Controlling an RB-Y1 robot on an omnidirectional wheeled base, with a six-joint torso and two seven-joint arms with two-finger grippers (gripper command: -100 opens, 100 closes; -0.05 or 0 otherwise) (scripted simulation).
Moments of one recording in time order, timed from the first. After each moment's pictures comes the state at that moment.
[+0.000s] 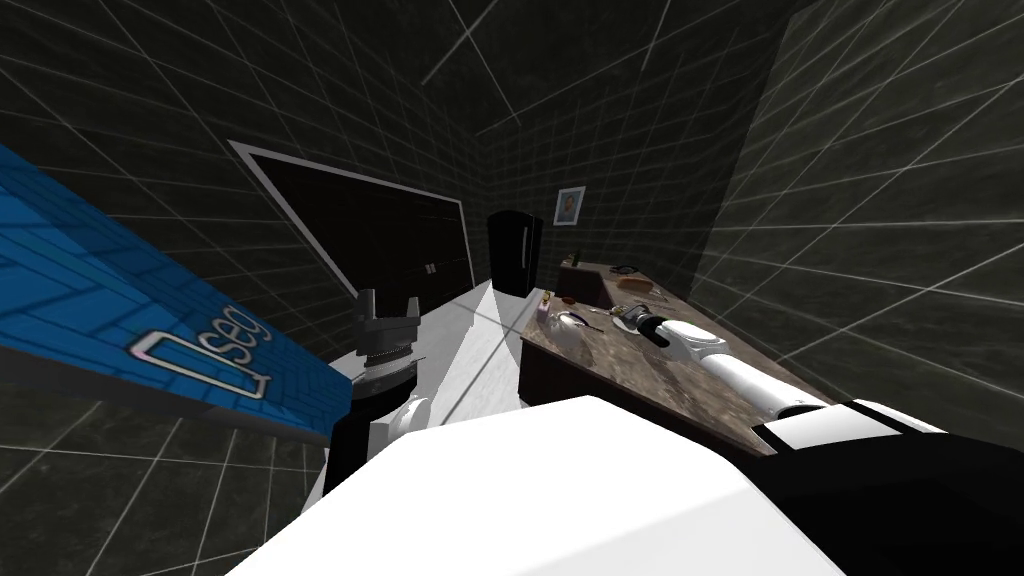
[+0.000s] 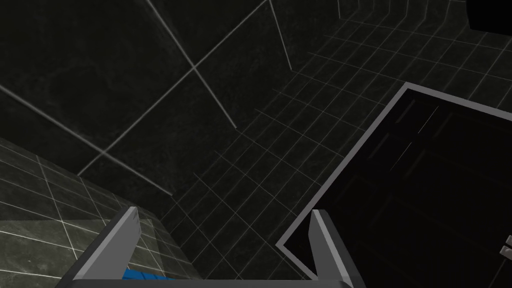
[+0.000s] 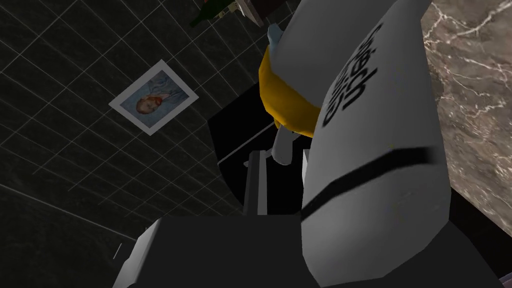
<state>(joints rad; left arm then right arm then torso) 0.46 0.03 -0.07 -2.39 0.11 -0.44 0.04 0.01 -1.08 0.01 -1.06 0.73 -0.04 0.69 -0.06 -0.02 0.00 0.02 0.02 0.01</state>
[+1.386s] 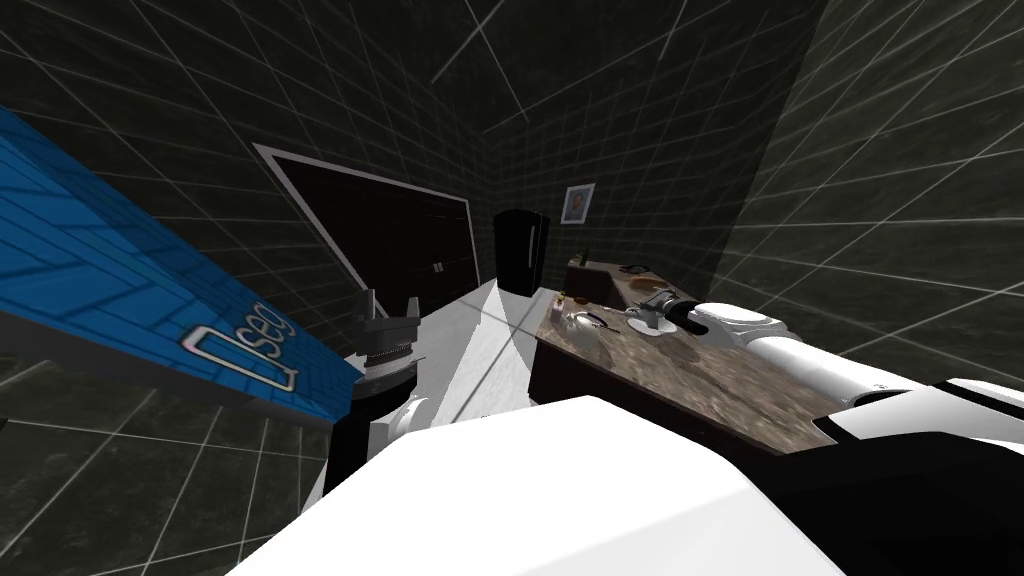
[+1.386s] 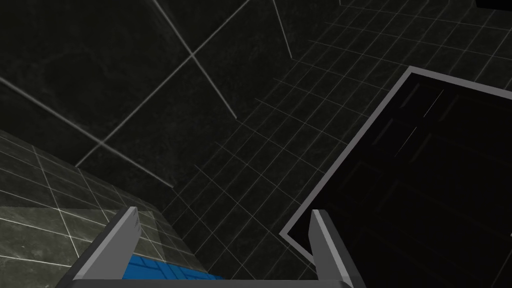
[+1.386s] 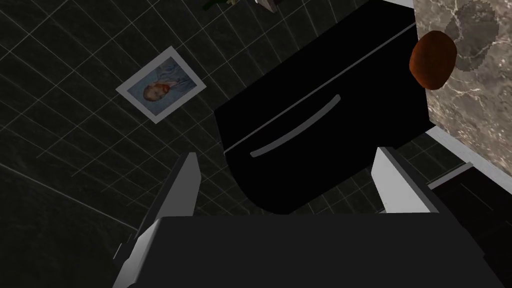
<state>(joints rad) 0.46 0.03 -0.07 -2.39 0.11 -0.44 0.04 0.03 -1.31 0.03 -1.00 0.65 -0.10 0.57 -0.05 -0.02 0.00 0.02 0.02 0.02</state>
